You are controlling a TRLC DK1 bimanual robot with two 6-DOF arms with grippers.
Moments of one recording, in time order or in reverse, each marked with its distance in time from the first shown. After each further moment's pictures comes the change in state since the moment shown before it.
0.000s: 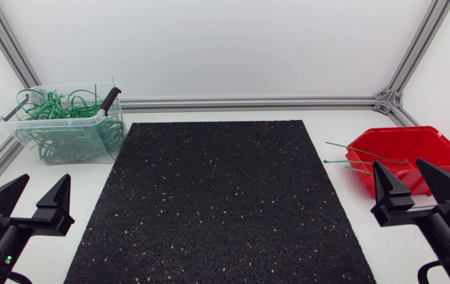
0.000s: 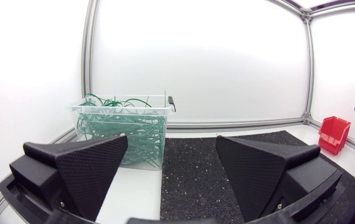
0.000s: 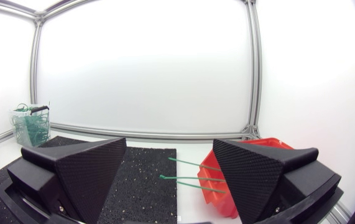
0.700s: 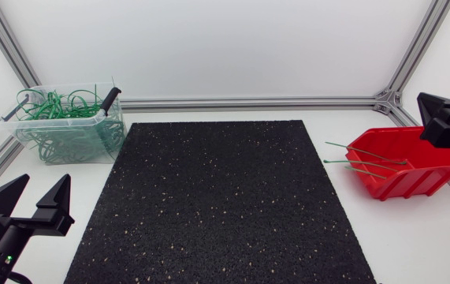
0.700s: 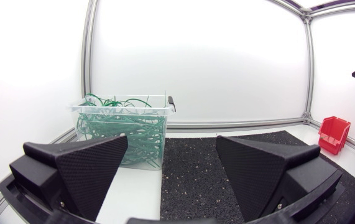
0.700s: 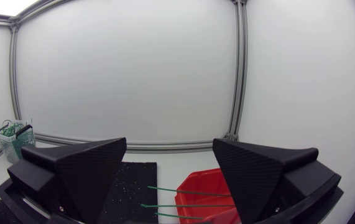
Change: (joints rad) left arm 0.000 0.000 0.000 0.000 0.000 0.000; right arm -0.125 0.494 0.507 -0.145 -0.008 -0.009
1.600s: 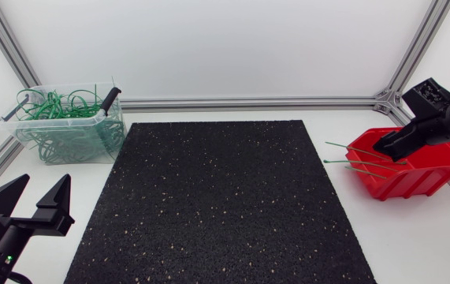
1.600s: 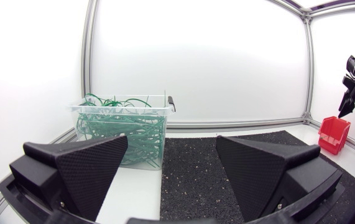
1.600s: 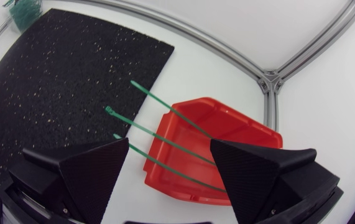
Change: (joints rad) left arm -0.001 0.000 0.000 -0.001 0.000 0.000; right arm -0.164 0.825 0.437 -0.480 -0.150 -0.669
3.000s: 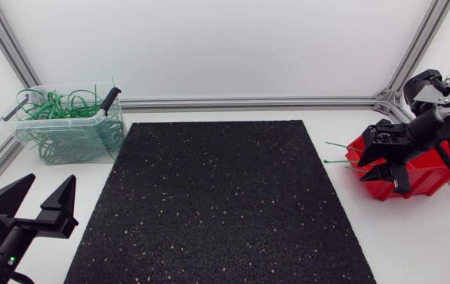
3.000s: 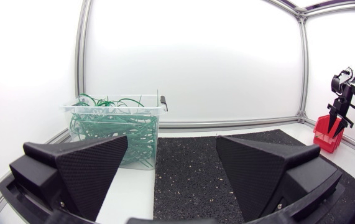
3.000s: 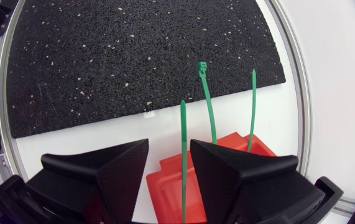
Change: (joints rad) left arm -0.046 0.000 0.000 -0.002 -0.008 0.000; right arm 0.045 0.286 0.077 -0.174 -0.032 -0.894
